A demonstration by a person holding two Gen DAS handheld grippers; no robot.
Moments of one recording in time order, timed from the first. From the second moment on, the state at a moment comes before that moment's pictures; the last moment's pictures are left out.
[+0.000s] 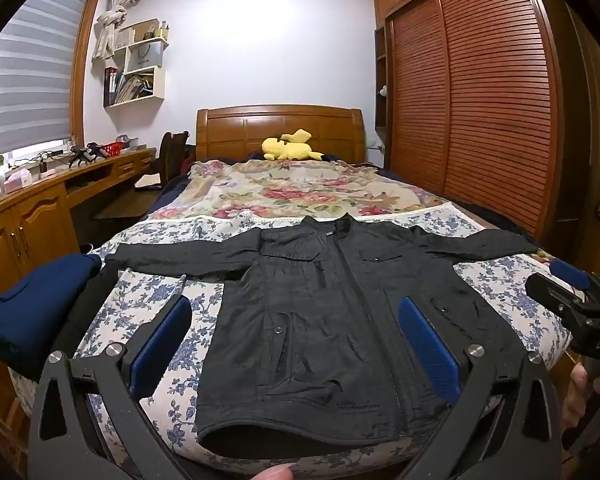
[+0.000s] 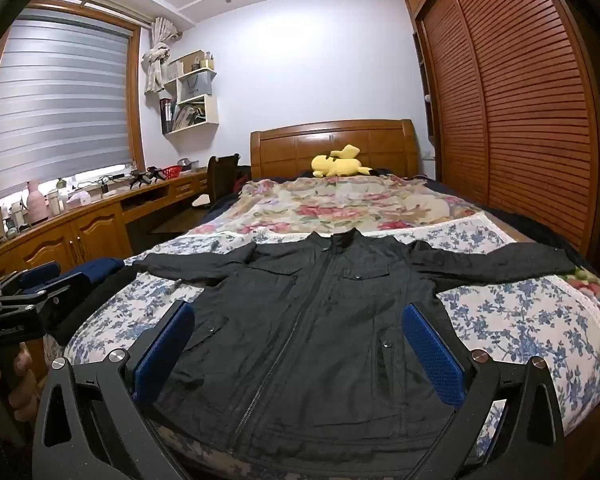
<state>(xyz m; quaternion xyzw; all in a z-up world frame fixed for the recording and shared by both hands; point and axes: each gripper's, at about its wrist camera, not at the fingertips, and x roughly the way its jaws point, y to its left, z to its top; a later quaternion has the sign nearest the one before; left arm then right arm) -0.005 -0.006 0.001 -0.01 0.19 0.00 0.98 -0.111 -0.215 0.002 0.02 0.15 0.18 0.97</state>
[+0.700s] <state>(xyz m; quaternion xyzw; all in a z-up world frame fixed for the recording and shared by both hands) -0.007 -0.009 0.004 -0.01 0.19 -0.01 0.98 -0.111 -0.215 0.003 0.02 0.14 0.18 0.97</state>
